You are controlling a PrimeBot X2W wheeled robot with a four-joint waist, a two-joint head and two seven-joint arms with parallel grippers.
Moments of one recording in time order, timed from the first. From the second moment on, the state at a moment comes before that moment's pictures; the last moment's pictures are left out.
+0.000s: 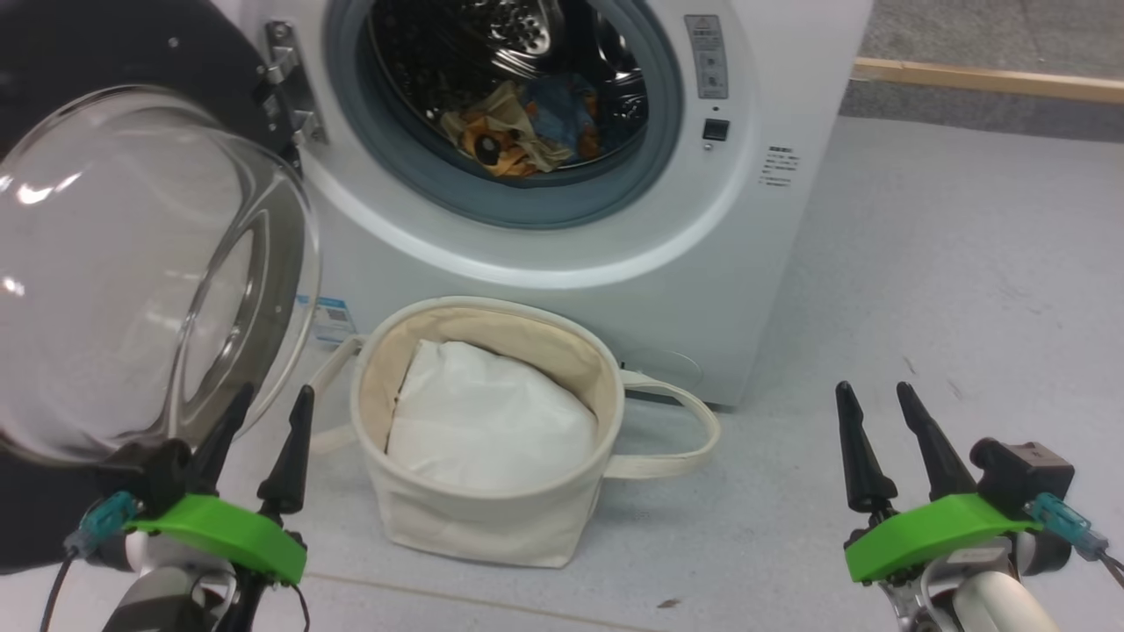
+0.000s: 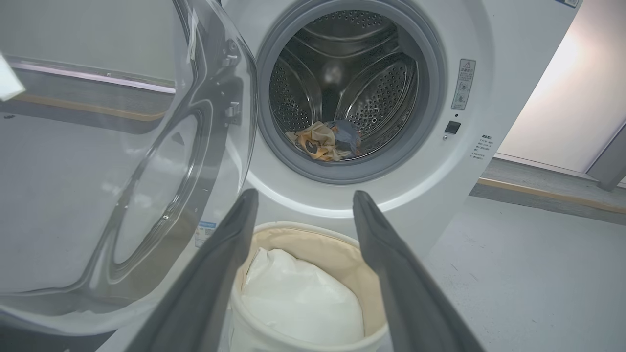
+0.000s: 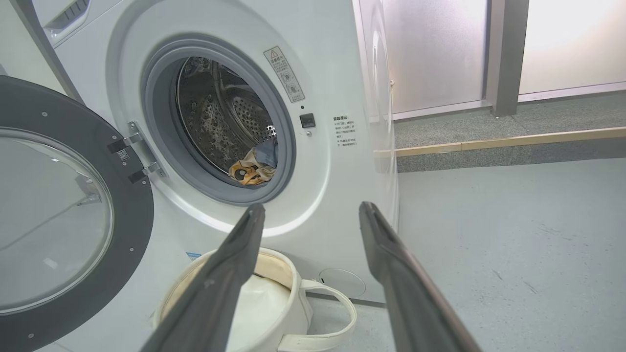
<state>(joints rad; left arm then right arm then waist) -0.33 0.27 -0.17 0.56 -0.46 -0.12 -0.25 -0.13 -0.22 0.25 0.26 0.51 0.13 -0.25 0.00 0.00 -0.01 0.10</state>
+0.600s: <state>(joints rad) -0.33 0.24 -0.10 0.53 -0.40 -0.10 -0.25 -0.13 -0.21 0.27 0.27 0.52 0.13 -0.25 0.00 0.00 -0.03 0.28</state>
